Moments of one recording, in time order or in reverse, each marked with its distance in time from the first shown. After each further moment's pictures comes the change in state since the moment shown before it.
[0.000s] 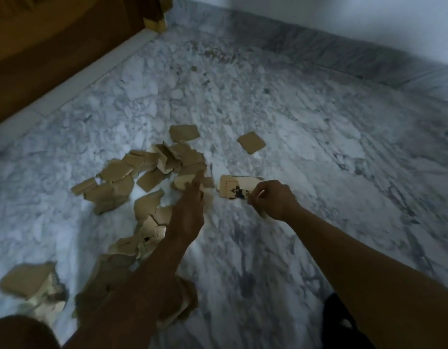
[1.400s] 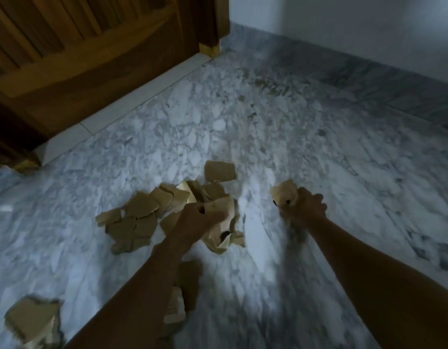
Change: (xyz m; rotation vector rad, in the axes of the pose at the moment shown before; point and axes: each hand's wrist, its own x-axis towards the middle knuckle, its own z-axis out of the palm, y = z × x) left_hand 0.123 -0.031 -0.049 -0.650 -0.060 -0.575; right_hand 0.197 -0.023 0.000 -0.137 0.136 0.242
